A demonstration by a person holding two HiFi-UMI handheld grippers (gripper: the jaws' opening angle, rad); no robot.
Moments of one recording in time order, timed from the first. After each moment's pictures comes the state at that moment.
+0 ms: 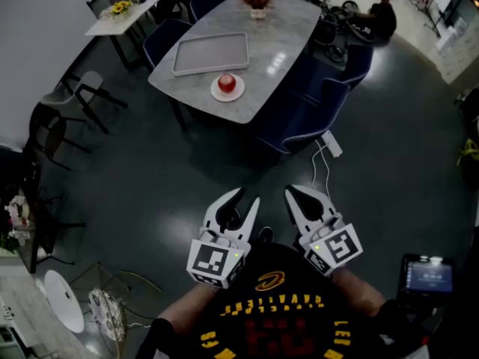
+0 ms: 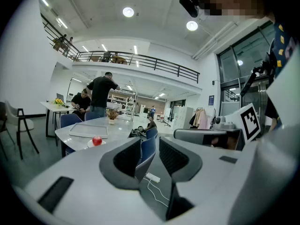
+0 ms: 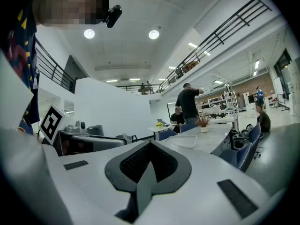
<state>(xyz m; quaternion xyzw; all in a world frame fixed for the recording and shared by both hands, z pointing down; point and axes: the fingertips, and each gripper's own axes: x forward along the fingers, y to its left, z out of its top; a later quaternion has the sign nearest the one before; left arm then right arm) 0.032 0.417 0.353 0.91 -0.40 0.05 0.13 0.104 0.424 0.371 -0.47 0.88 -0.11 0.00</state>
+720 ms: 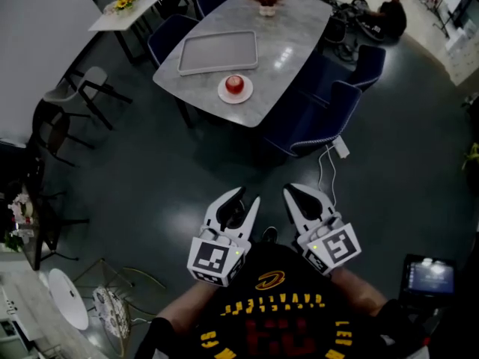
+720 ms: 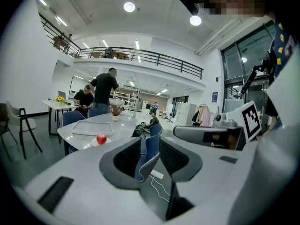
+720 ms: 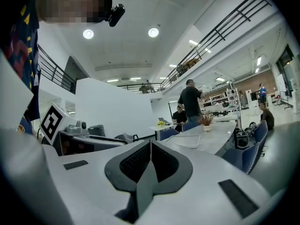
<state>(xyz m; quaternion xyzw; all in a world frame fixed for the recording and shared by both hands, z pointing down) 0.017 0.385 0.383 0.90 -0.41 0.08 0.15 0.090 0.389 0.377 -0.46 0.88 -0.12 -0.01</state>
